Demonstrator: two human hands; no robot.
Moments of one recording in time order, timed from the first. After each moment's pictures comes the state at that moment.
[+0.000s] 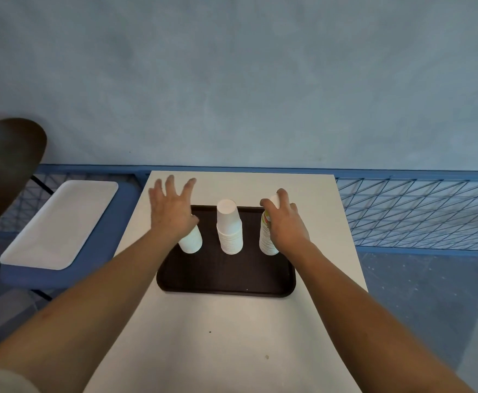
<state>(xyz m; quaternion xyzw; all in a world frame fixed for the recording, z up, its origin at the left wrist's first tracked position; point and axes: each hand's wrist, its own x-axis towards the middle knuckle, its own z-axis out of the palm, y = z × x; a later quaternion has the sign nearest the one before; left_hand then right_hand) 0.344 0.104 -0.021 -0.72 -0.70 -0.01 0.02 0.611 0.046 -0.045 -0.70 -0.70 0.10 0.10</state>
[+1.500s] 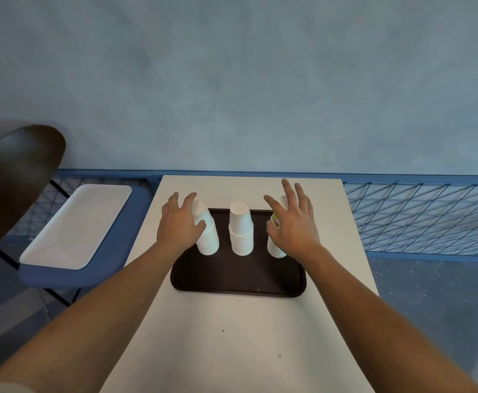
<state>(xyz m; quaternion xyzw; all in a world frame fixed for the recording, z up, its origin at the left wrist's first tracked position) 0.321 0.068 -0.016 -0.68 -0.71 -0.12 -0.13 0.601 0.033 -0.036 -0.67 -0.73 -0.01 0.16</state>
